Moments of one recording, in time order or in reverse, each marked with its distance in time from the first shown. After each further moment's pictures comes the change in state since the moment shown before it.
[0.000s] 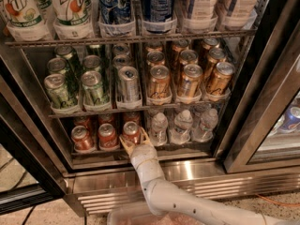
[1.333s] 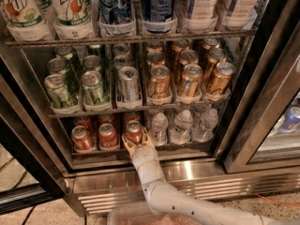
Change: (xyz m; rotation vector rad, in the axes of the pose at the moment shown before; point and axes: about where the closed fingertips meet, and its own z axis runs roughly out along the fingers) arm 0.013 -0.009 0.005 0.033 -0.022 -0.060
